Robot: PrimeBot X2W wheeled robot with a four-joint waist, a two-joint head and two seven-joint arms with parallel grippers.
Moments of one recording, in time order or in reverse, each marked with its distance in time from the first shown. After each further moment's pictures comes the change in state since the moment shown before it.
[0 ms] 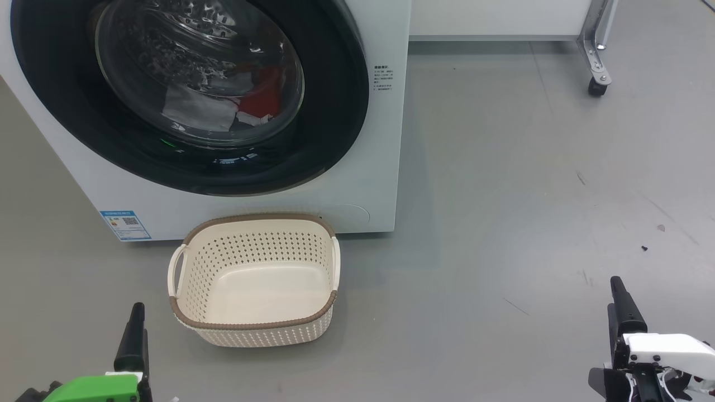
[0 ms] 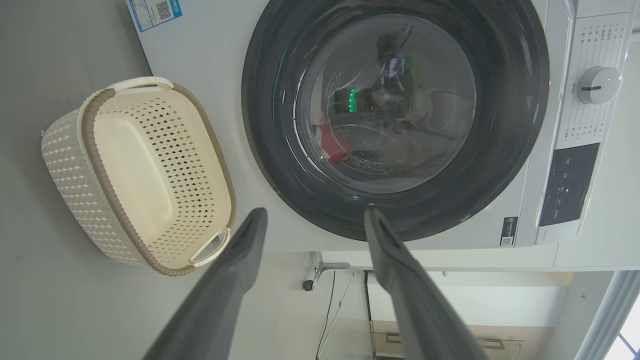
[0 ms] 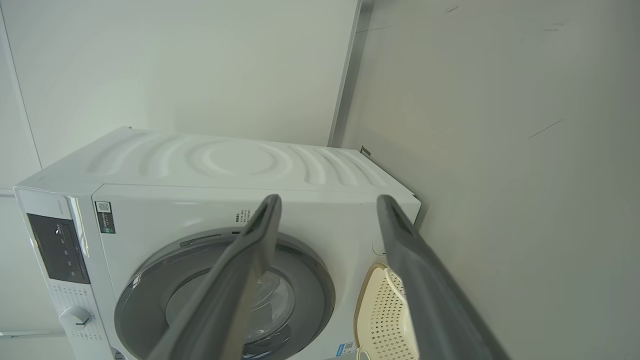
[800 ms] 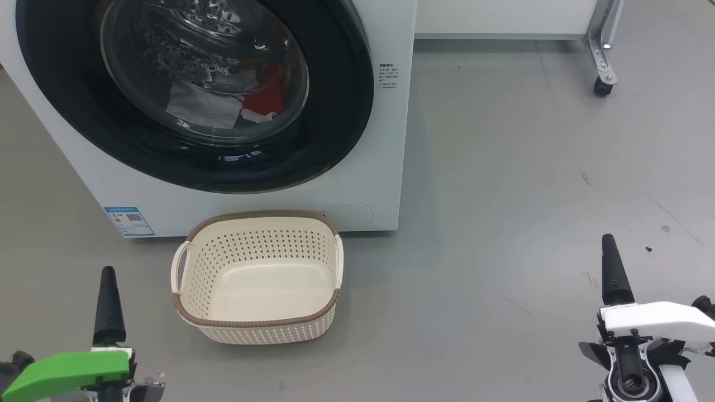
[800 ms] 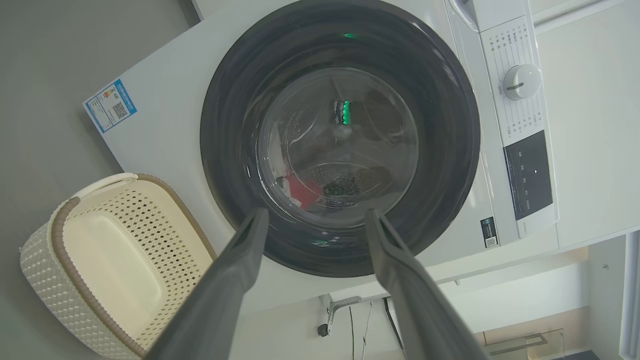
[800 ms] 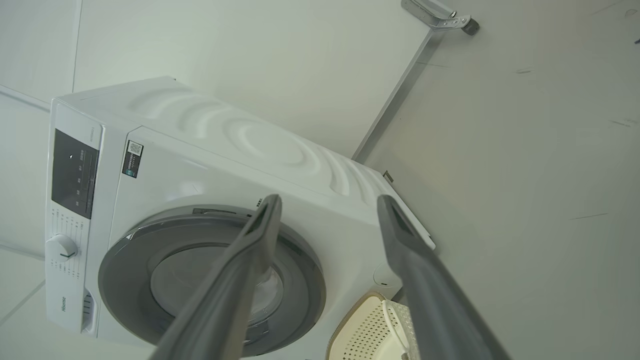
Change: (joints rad) left arm -0.028 0.000 0.048 -0.106 0.211 0.000 -0.075; right arm -0.042 -0.001 0.061 -0.097 -0.251 0.000 -0.073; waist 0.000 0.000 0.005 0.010
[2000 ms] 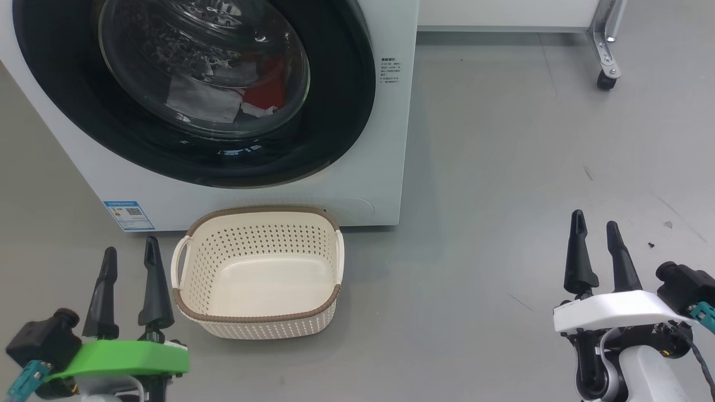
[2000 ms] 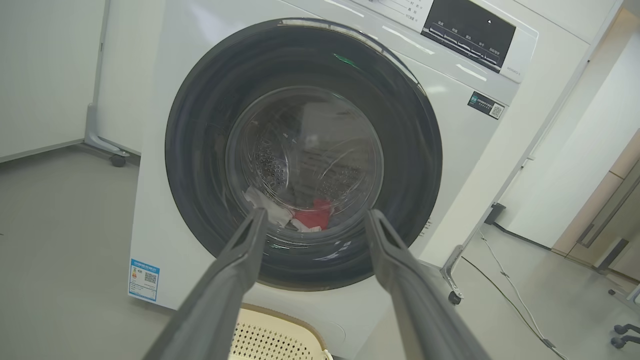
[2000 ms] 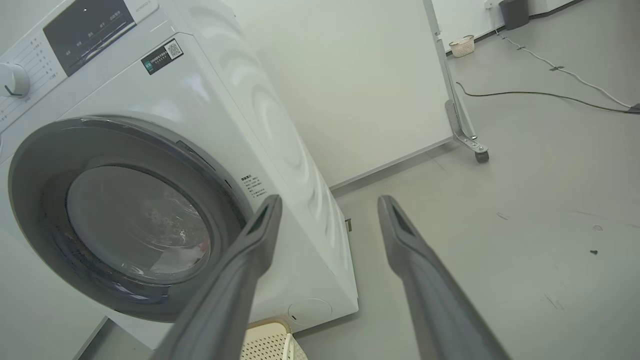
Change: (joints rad) left arm -0.002 0.002 -0.071 -0.114 0.773 0.002 -0.112; right arm -0.019 -0.004 0.096 -0.067 -0.611 -0.054 -0.114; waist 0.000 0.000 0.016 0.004
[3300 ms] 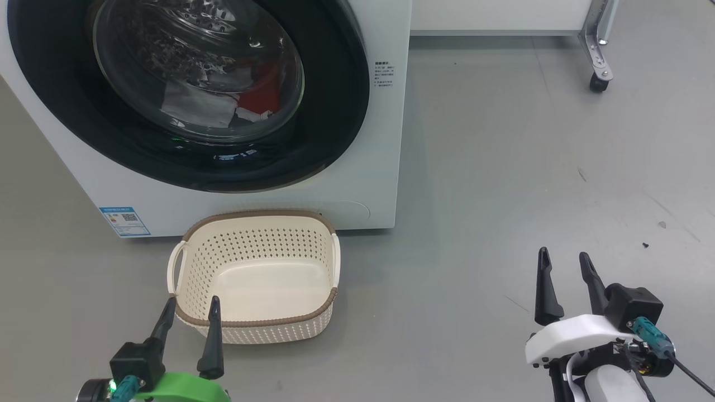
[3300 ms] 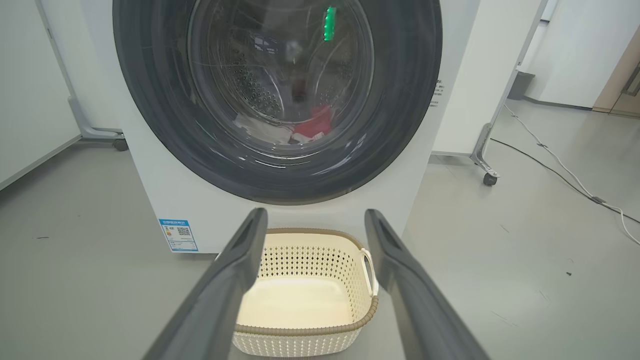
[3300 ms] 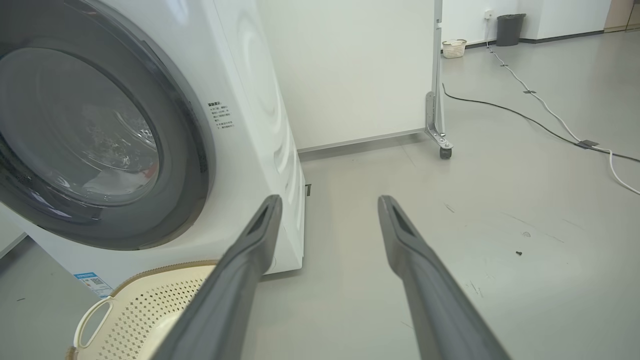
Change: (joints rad) left arm 0.019 0.007 -0.140 0.230 0.295 0.081 -0.042; right arm 0.000 -0.004 0.081 0.164 -0.236 -0.096 -0.043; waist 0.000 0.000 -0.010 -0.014
